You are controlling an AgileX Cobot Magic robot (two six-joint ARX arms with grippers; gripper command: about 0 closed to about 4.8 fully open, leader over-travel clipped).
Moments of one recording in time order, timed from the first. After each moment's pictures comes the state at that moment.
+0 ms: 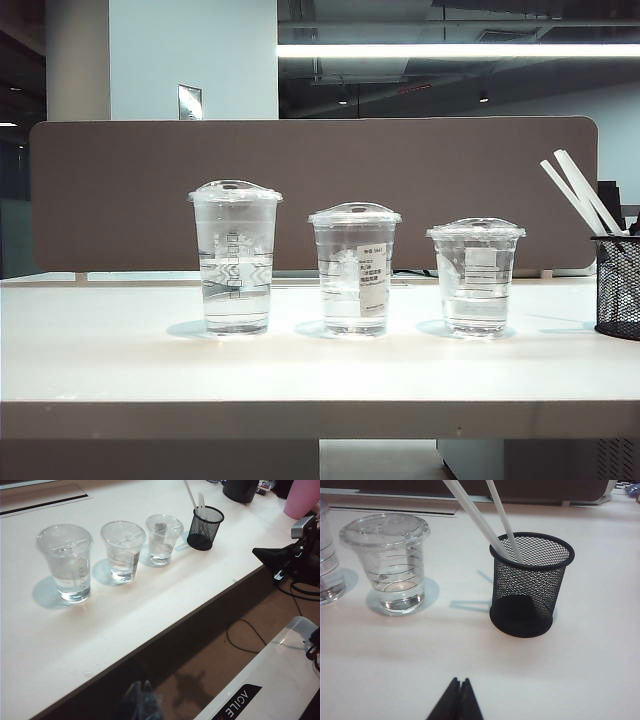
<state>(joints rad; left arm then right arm) -0.31 0.38 1.14 -1.19 0.44 0.05 0.05 0.00 0.01 -0.20 -0.02 -0.05</state>
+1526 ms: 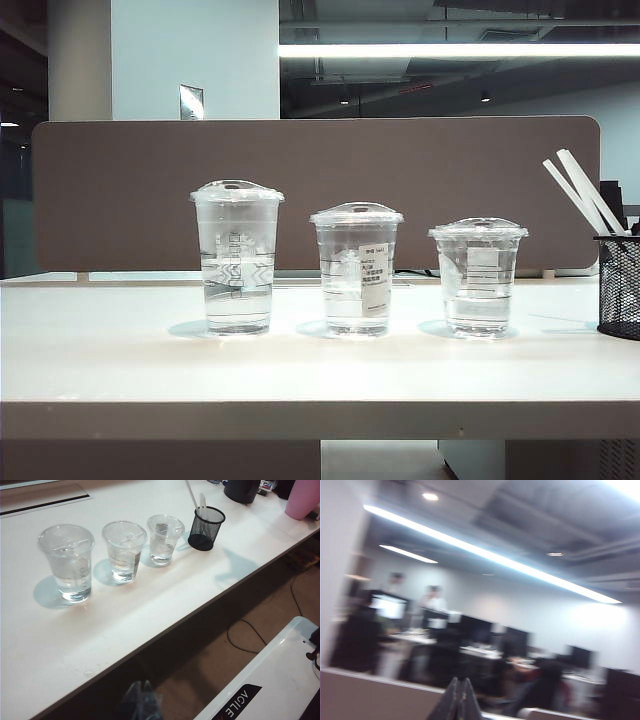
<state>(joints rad) -0.31 0.38 1.14 -1.19 0.44 0.05 -0.06 0.90 1.24 0.21 0.11 -0.38</state>
